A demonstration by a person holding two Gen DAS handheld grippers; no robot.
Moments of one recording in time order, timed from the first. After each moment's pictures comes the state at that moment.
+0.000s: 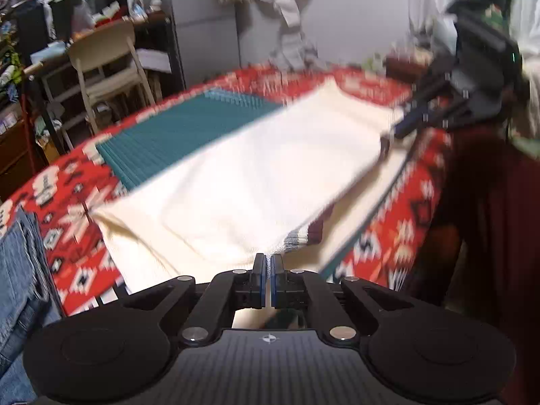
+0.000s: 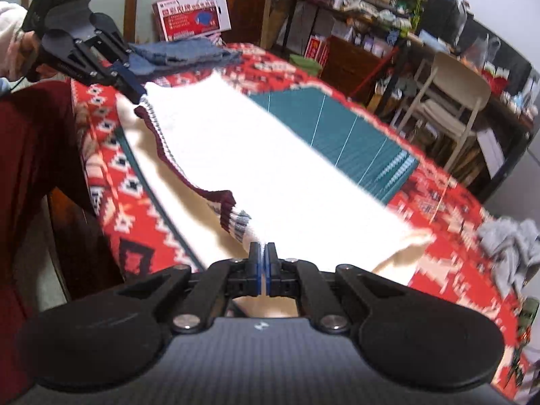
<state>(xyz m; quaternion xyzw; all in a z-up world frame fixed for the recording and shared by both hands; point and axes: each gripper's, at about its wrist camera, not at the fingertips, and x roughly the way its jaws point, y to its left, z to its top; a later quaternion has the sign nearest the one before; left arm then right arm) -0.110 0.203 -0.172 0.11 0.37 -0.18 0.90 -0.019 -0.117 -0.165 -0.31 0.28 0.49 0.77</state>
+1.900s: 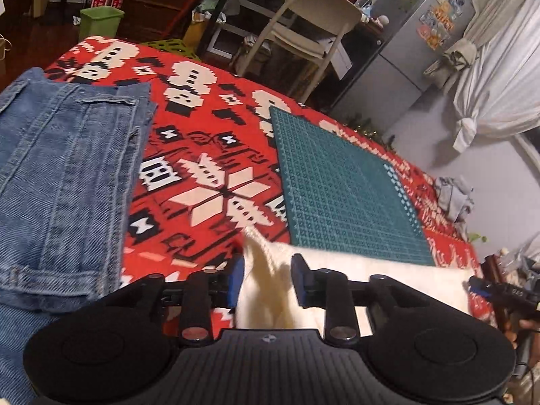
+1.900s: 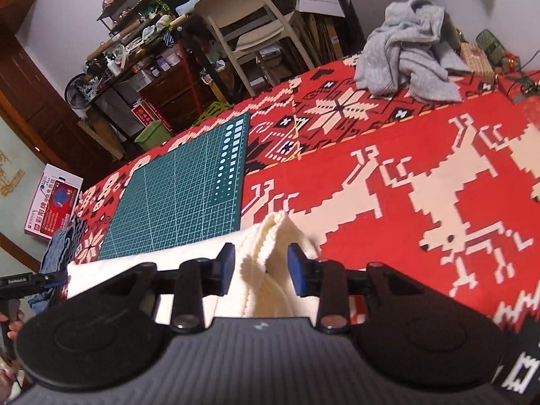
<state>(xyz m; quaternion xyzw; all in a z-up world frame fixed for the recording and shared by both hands) -0.010 0.345 -0.176 -0.28 0.38 0.03 0.88 0.168 -0.166 -0.181 0.14 0.43 0.28 0.85</state>
